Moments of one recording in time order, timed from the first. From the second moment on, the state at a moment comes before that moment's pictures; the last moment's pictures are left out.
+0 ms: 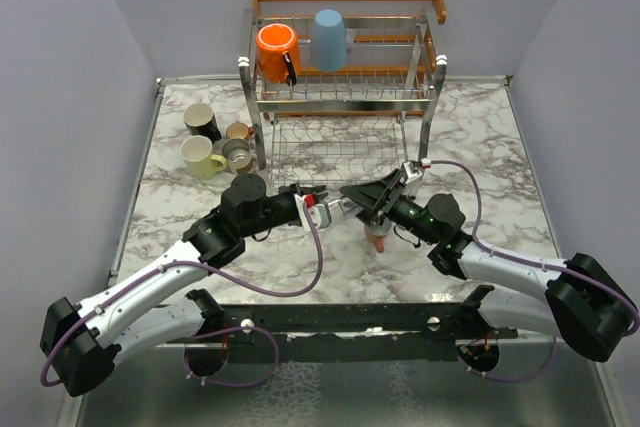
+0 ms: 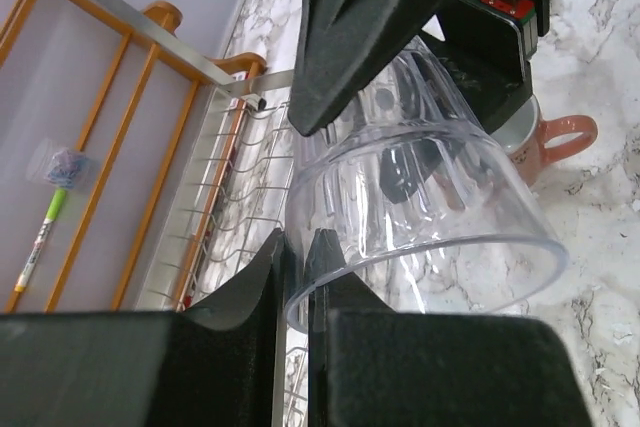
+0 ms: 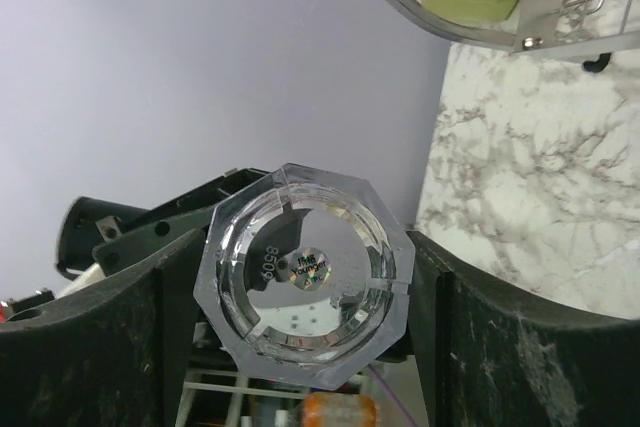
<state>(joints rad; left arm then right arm) -0.80 0.91 0.68 0.01 0.32 0.69 0.73 1.16 0.34 0.91 -0.21 1.43</state>
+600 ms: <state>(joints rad) -0.80 0.94 0.79 -0.23 0.12 0.66 0.70 0.87 0.52 0.14 0.05 0.88</state>
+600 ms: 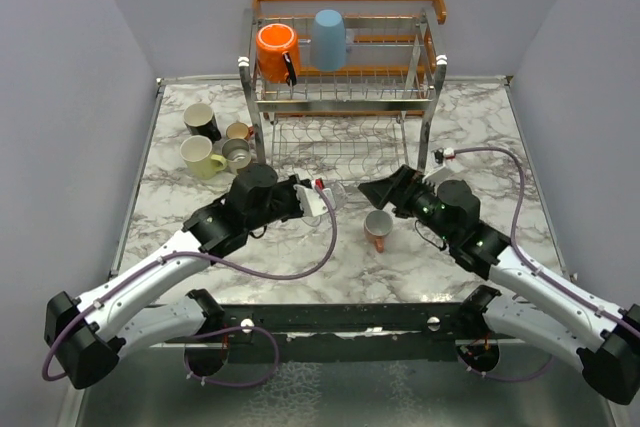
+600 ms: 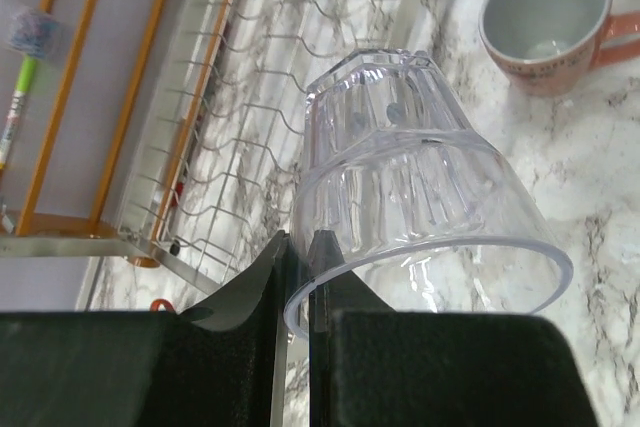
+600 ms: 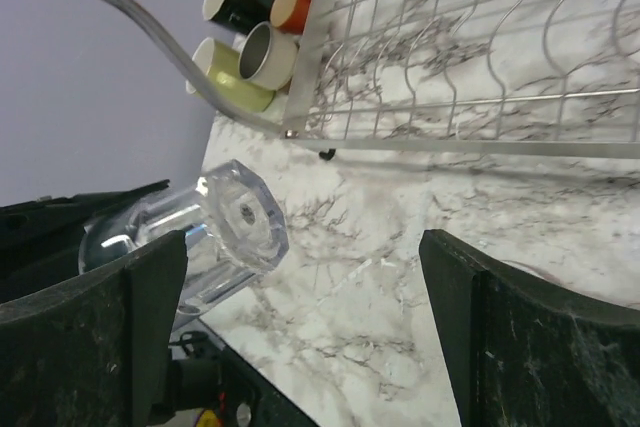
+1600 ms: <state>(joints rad) -1.01 1.71 1.29 -0.84 -0.12 0.76 0.70 0.74 0.73 -0.21 0.53 0.64</state>
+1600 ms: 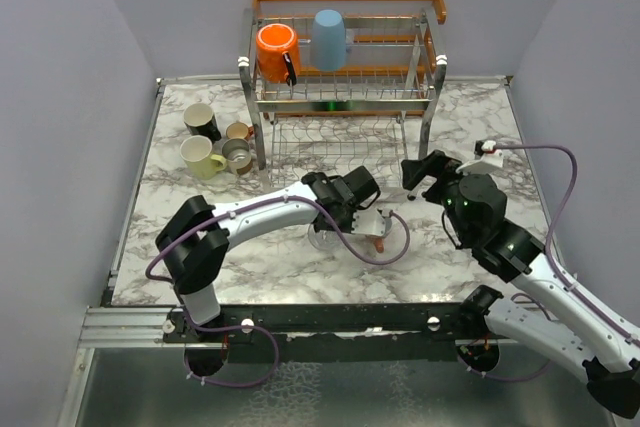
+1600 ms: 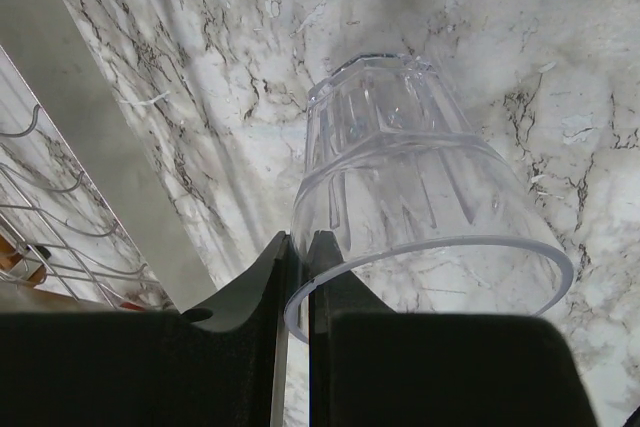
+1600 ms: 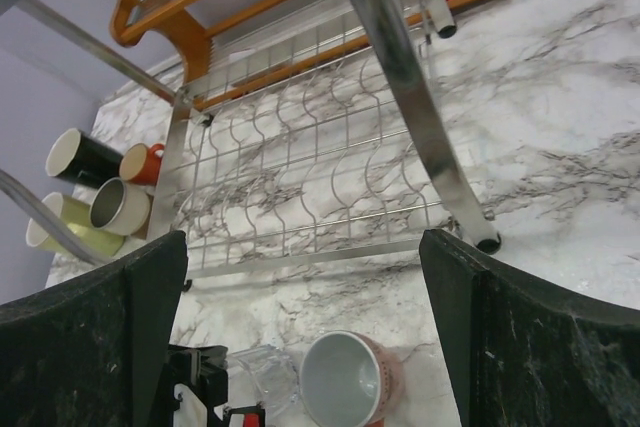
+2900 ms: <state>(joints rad) -0.94 1.69 1.26 -0.59 -0.08 0.77 0.70 0.63 0.68 -0.24 0.62 0.64</state>
